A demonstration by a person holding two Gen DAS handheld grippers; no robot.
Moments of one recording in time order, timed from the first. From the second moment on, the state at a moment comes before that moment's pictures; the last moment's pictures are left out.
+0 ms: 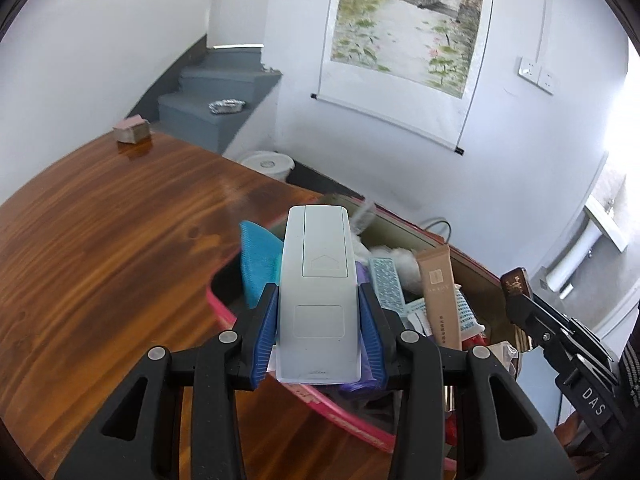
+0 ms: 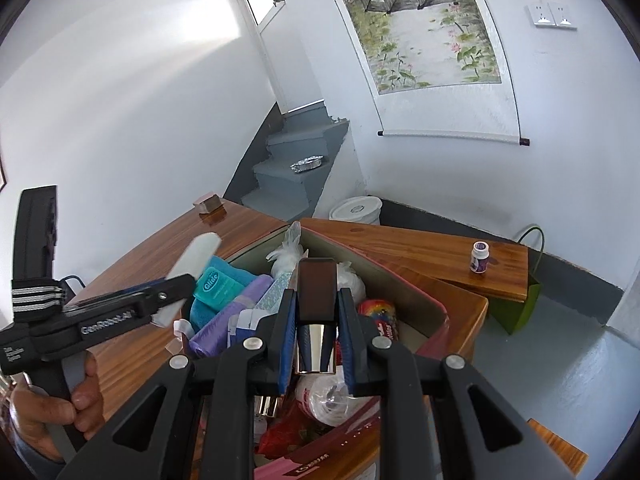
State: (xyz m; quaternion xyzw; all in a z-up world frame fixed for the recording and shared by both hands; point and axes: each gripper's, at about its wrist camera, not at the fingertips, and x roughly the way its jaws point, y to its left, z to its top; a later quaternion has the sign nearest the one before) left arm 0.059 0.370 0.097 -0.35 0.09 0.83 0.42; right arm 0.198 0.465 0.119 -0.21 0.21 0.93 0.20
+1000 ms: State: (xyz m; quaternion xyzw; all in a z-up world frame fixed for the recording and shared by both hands) left arm 0.051 0.345 0.123 -0.36 0.04 0.82 0.45; right arm 0.153 0.439 0.110 -0.25 0.20 0.94 0.16
